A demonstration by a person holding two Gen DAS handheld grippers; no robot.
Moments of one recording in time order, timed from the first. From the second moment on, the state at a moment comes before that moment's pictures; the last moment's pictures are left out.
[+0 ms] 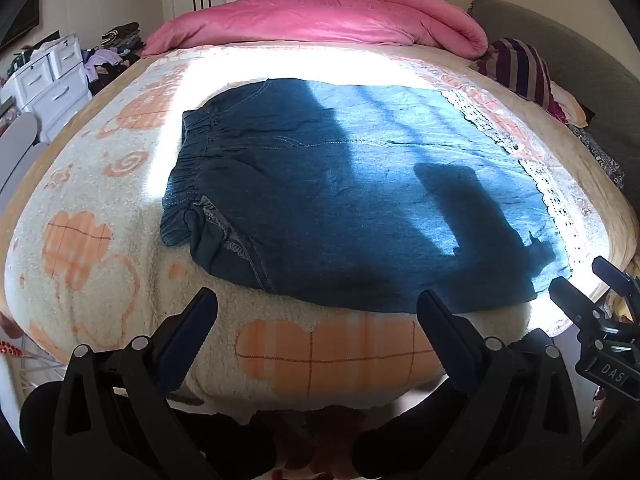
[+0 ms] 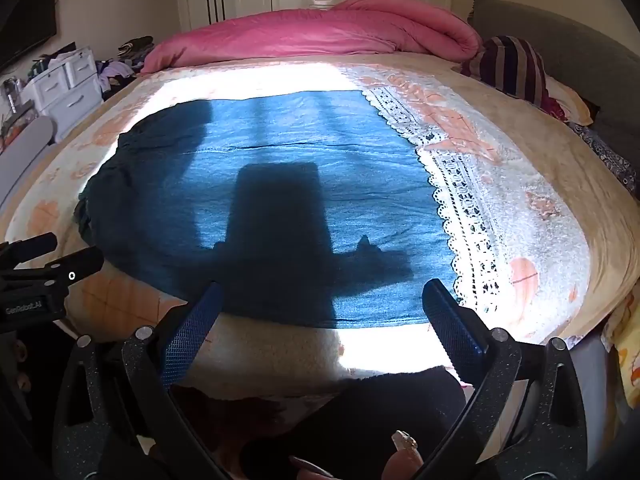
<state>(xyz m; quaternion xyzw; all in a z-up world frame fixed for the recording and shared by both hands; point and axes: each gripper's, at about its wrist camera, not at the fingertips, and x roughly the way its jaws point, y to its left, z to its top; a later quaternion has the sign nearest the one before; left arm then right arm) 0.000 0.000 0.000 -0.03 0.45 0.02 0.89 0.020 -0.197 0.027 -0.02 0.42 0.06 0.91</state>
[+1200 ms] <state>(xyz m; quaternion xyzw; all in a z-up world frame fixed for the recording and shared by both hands) -0.003 0.002 0.005 -0.03 0.44 0.02 0.90 0.019 -0.194 0.027 -0.02 0.41 0.07 0.91</state>
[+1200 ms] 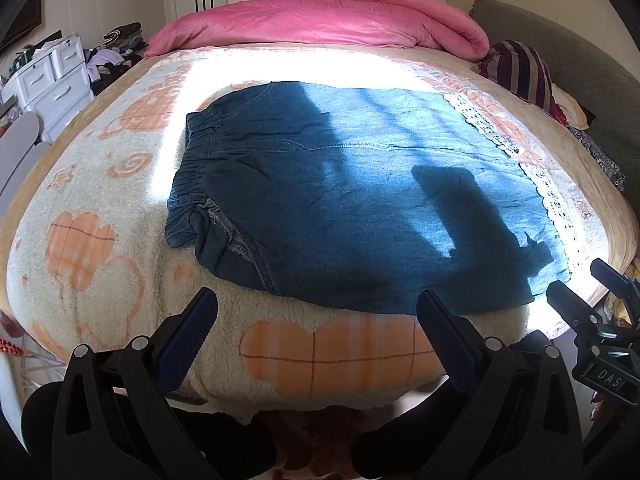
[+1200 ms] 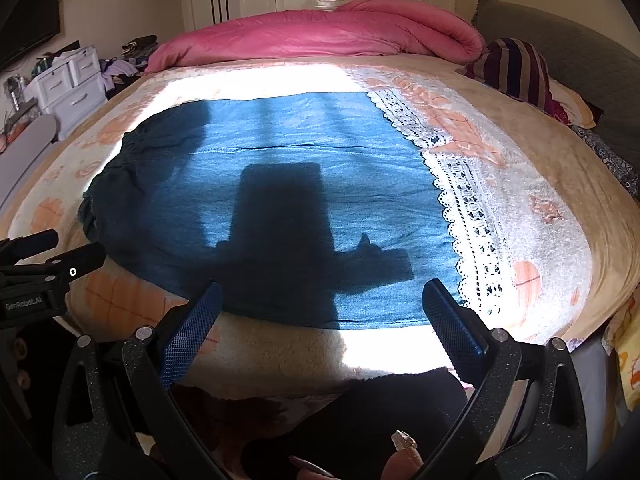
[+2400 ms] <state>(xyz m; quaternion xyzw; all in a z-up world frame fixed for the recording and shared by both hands) -0.002 0.005 0.008 -0.03 0.44 0.02 0.90 0.023 -0.191 0.031 -0.03 0.41 0.07 0.91</state>
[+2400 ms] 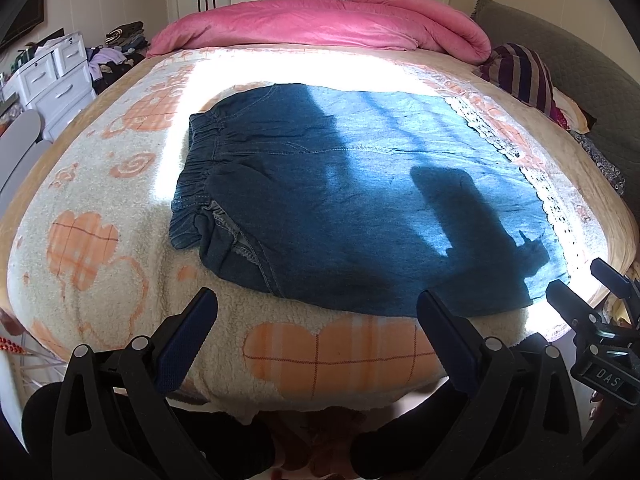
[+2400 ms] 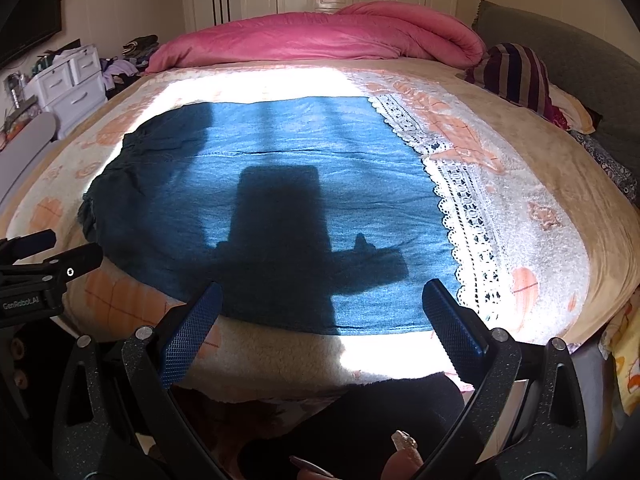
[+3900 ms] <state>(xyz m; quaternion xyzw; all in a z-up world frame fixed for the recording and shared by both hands) 0.228 0.180 -0.027 -0.07 0.47 0.08 0.87 0.281 -0.013 0.034 -0.21 0.37 0.26 0.87</state>
